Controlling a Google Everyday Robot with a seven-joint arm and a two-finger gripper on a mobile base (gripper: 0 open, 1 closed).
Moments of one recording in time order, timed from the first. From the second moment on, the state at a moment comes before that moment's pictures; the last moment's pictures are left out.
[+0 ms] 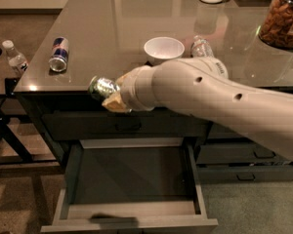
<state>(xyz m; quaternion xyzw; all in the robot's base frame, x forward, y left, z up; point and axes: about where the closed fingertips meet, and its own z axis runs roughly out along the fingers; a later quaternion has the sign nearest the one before) 0.554 0.072 0.856 -0.51 0.73 0.09 0.46</state>
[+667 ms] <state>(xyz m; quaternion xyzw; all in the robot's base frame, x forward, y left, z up) 0.576 0.068 0.909 -0.51 0.71 0.06 0.48</state>
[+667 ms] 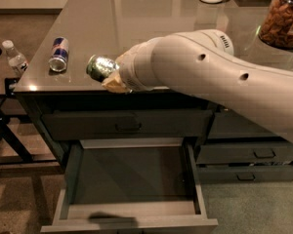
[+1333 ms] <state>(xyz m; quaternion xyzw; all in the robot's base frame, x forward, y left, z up) 0.653 0.091 0.926 -0.50 0.72 0.09 0.48</state>
